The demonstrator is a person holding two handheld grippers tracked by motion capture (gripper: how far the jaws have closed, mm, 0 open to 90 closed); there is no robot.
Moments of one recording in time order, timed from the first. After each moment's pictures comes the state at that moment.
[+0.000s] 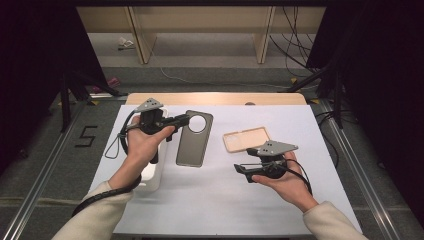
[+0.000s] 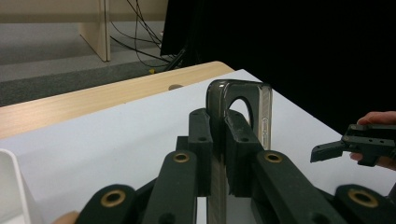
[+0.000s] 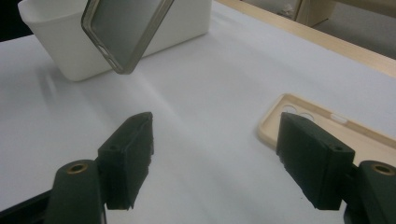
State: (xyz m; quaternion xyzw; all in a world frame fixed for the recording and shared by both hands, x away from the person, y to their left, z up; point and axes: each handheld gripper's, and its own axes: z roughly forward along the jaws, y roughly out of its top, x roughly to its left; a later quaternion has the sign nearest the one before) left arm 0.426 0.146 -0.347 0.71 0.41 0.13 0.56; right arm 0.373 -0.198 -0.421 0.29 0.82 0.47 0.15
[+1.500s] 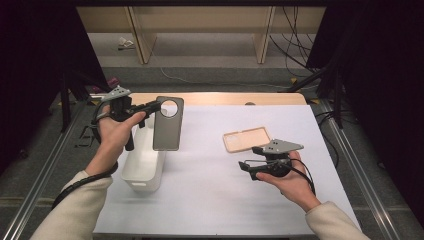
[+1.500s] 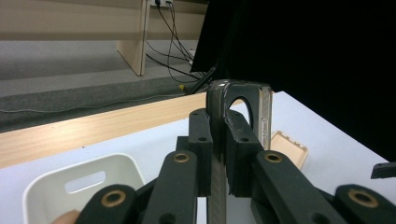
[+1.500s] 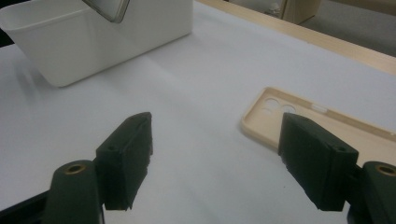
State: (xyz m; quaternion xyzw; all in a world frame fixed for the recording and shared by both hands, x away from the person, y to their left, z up) left arm 0.455 0.220 -0.341 0.68 0.44 0.17 0.56; right arm 0.376 -0.210 -0.424 0.31 0.81 0.47 0.16
